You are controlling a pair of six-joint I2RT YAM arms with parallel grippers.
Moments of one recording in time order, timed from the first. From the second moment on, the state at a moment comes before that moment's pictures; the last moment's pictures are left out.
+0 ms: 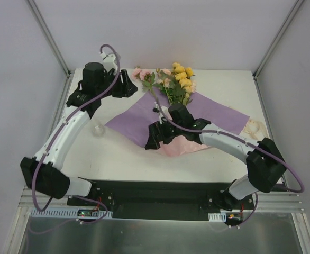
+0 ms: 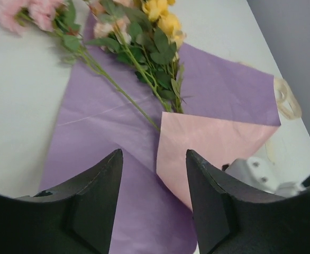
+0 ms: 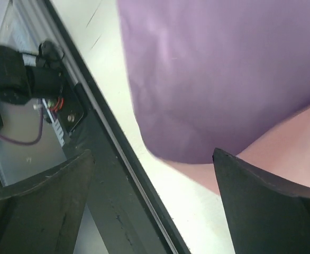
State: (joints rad) left arm -0.31 1.31 1.35 -0.41 0.29 -0.34; right arm 0.83 1.54 1.05 -0.23 -0.52 0.33
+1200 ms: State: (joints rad) left arm -0.41 1.77 1.52 -0.62 0.66 -0.32; right arm 0.31 2.04 1.52 -0.72 -0.65 0.05
